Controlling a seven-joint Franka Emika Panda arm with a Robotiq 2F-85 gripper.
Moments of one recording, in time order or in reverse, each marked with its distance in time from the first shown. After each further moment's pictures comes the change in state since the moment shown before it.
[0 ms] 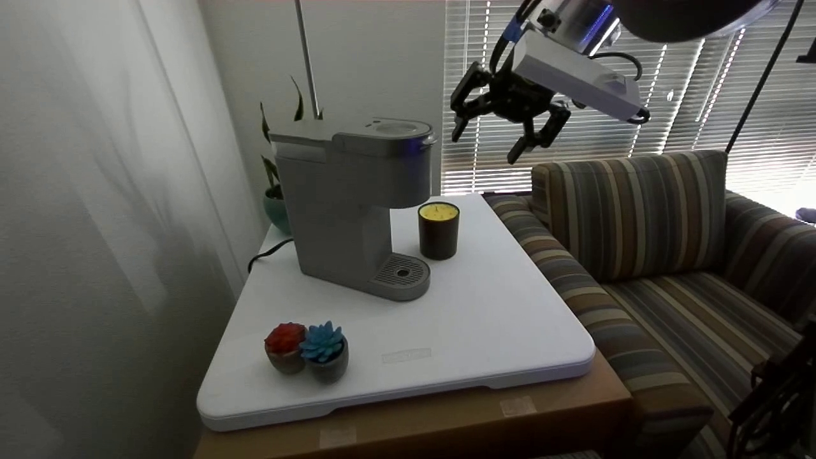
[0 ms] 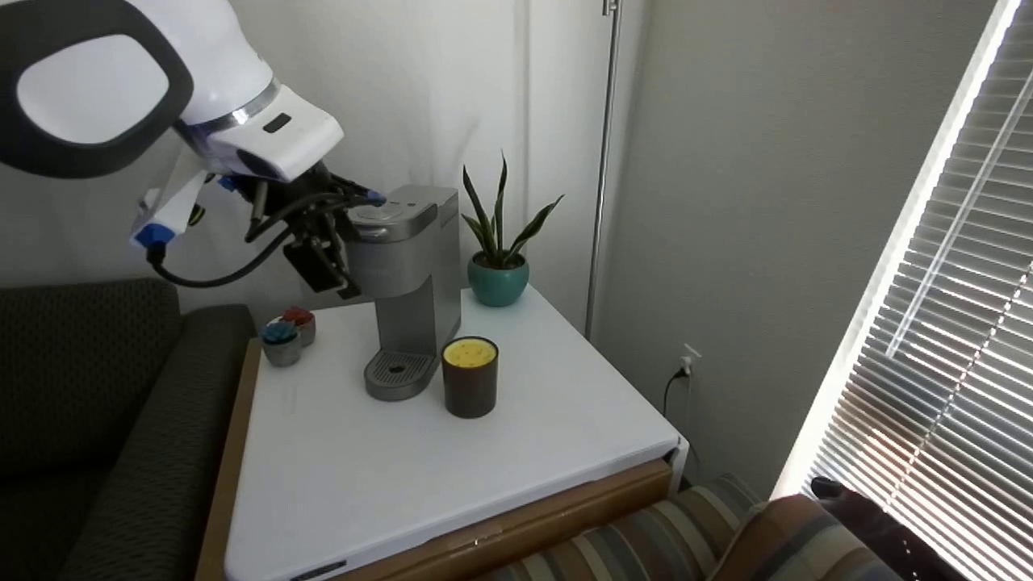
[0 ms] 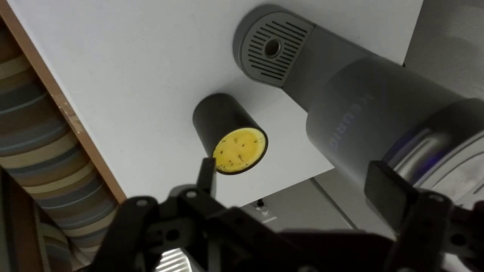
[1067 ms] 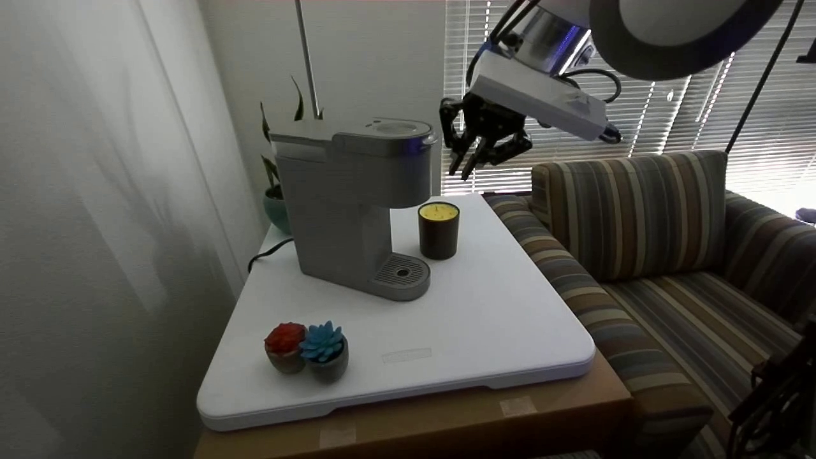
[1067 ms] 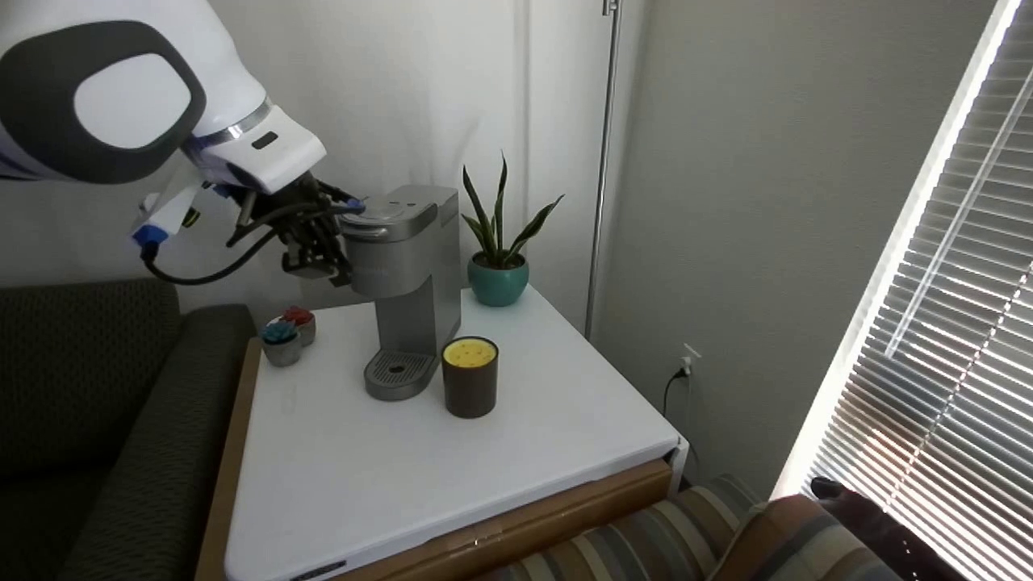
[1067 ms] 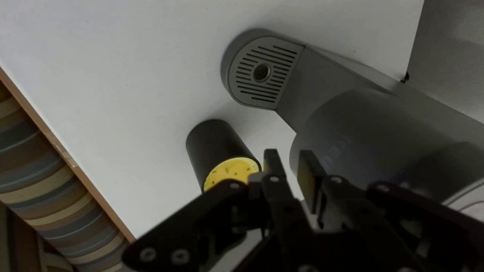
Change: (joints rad) arm 0.138 0.073 -0.087 0.065 -0.144 -0.023 0.253
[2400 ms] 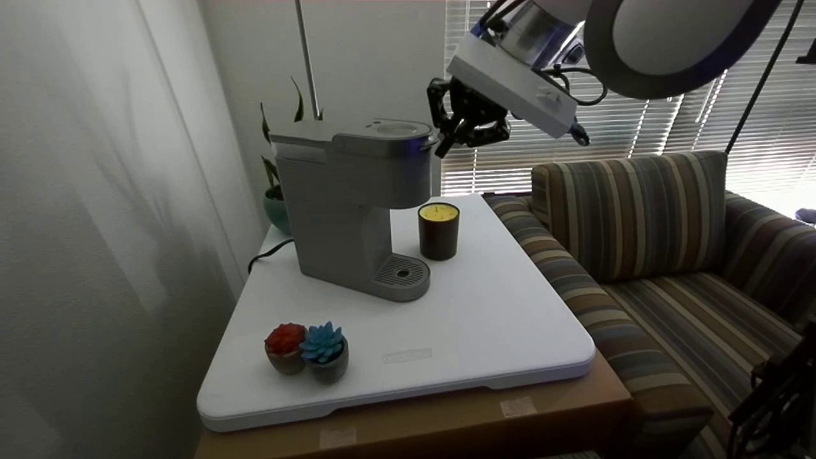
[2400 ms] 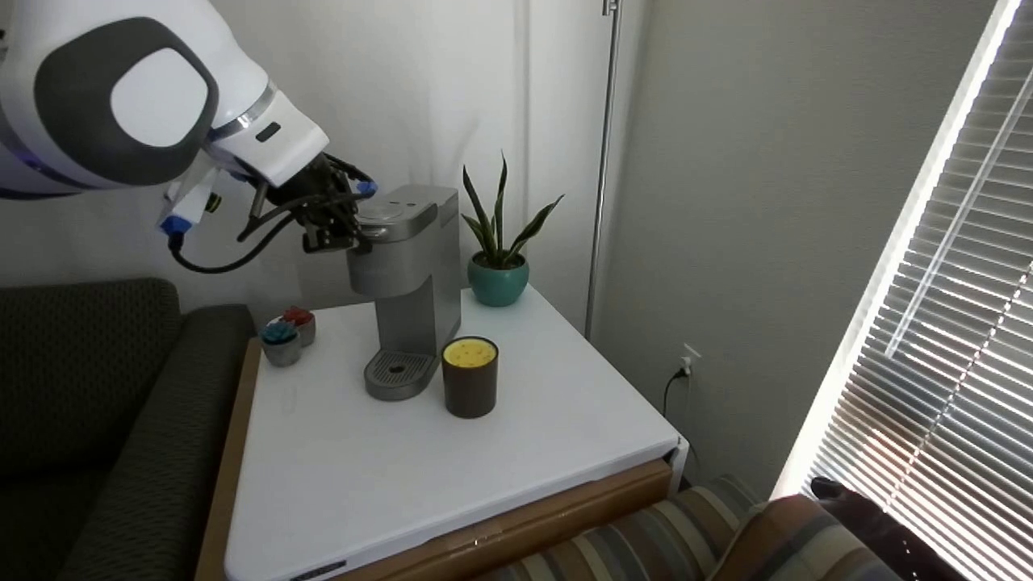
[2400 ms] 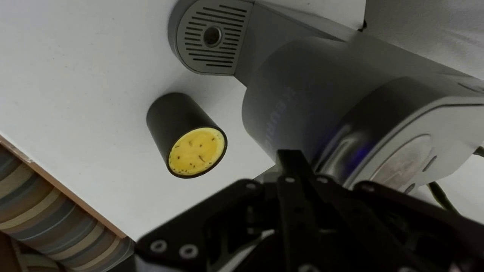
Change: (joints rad) arm 0.124 0.039 -0.149 0.031 -0.107 0.148 0.219
